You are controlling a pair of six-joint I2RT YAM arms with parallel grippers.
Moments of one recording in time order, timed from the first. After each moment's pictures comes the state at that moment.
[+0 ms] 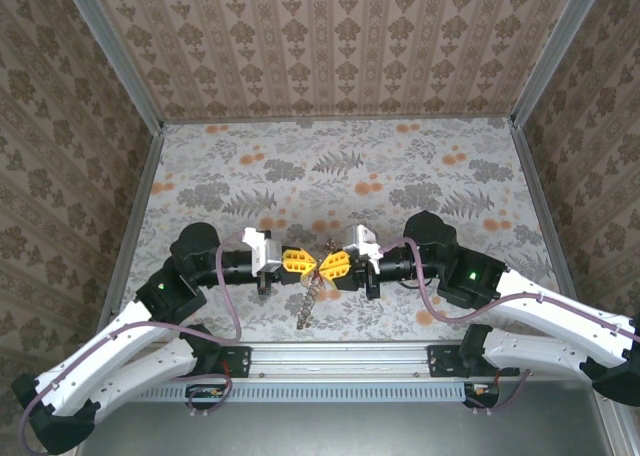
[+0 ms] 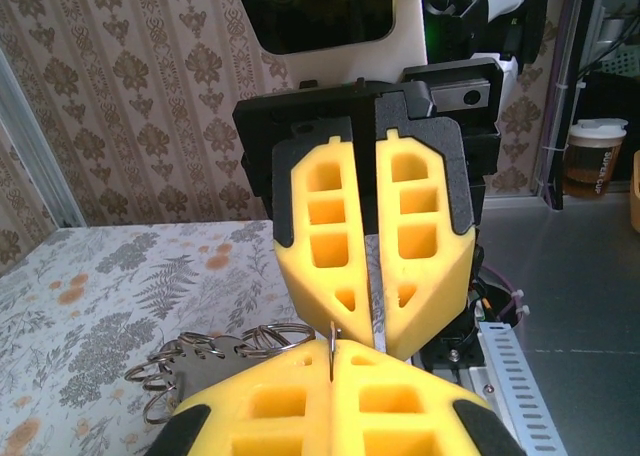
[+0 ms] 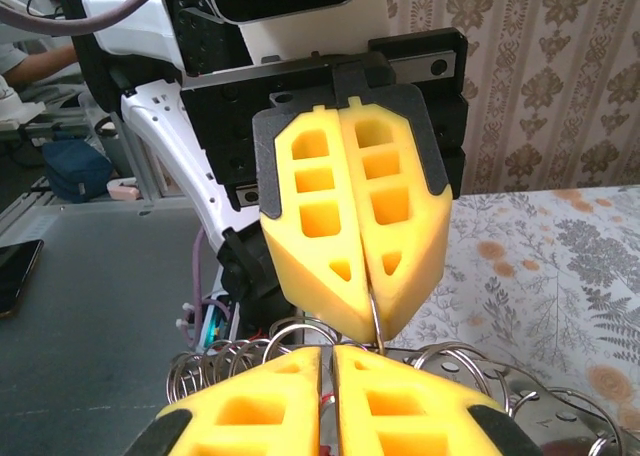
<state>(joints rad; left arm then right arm) -0.87 0.66 0.73 -0.15 0.71 0.15 0.98 0.94 0.88 -0.14 -0.50 -0.08</state>
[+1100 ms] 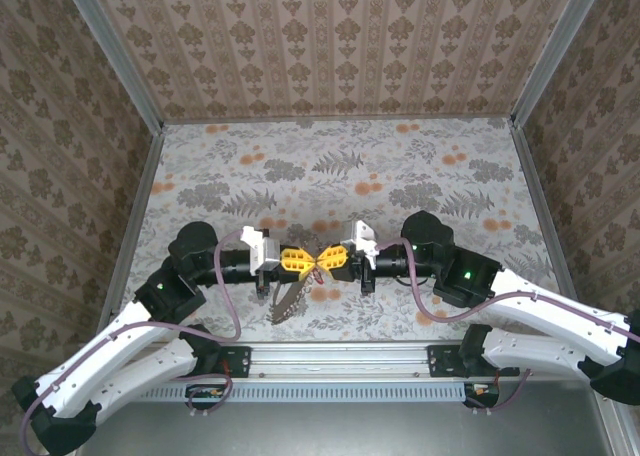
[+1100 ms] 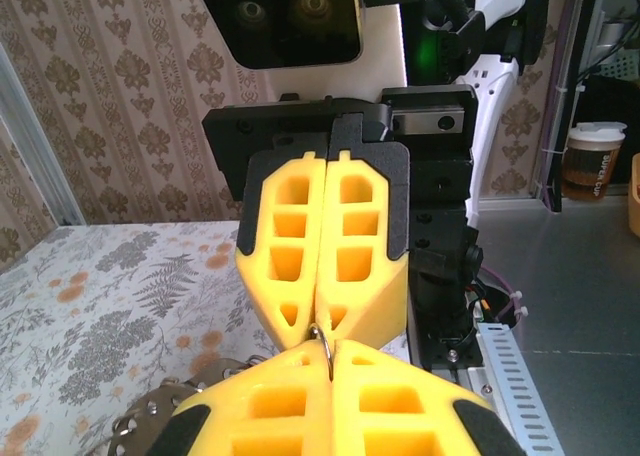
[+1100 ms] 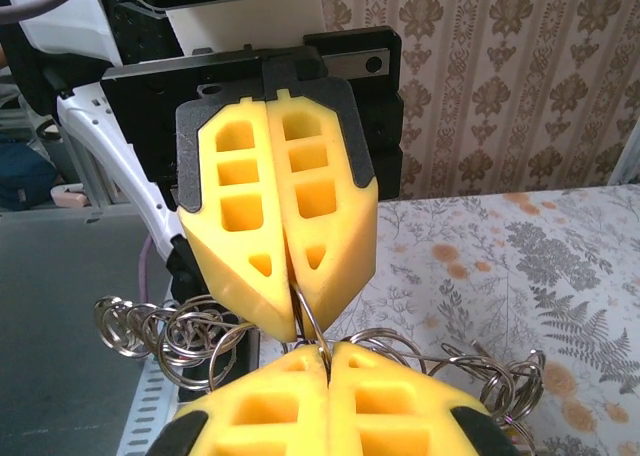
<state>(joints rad) -0.85 0.65 0.73 -0.16 0.73 0.14 0.98 0.95 0.86 -0.08 -0.42 -0.10</state>
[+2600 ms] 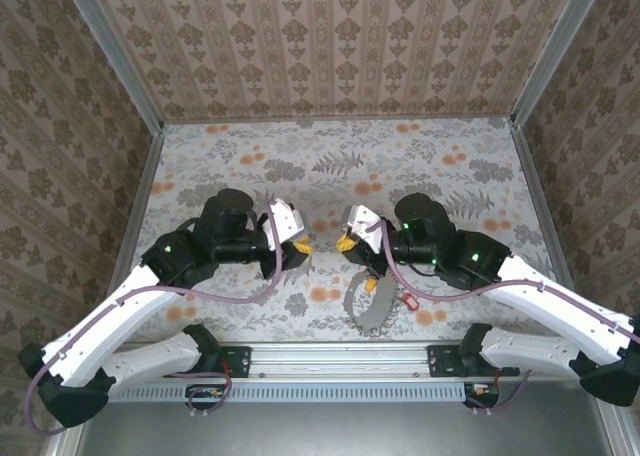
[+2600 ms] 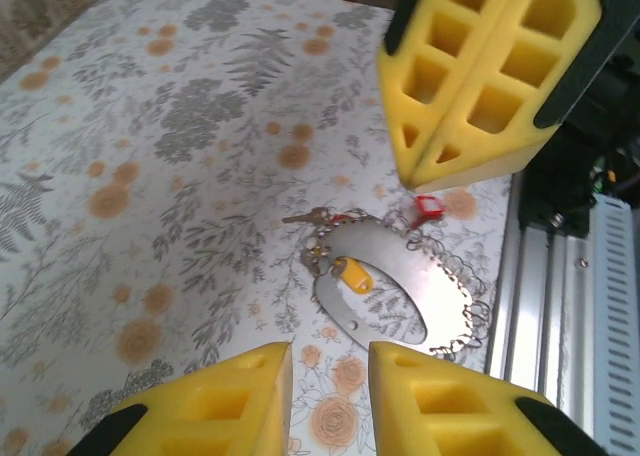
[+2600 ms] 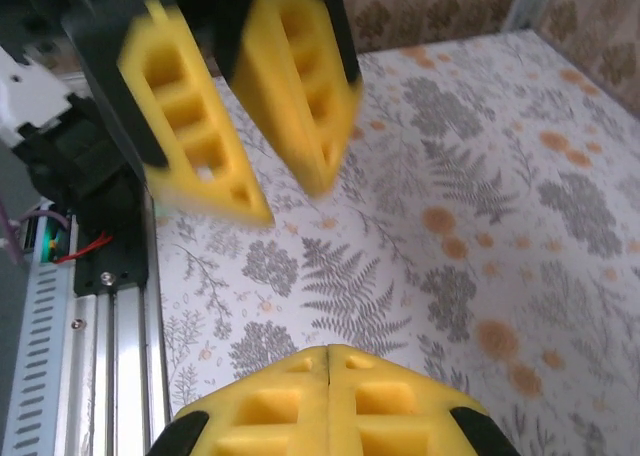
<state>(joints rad) -0.84 0.92 1.06 -0.72 0.39 0.23 0.86 1.00 1.02 -0.50 -0.25 -0.18</state>
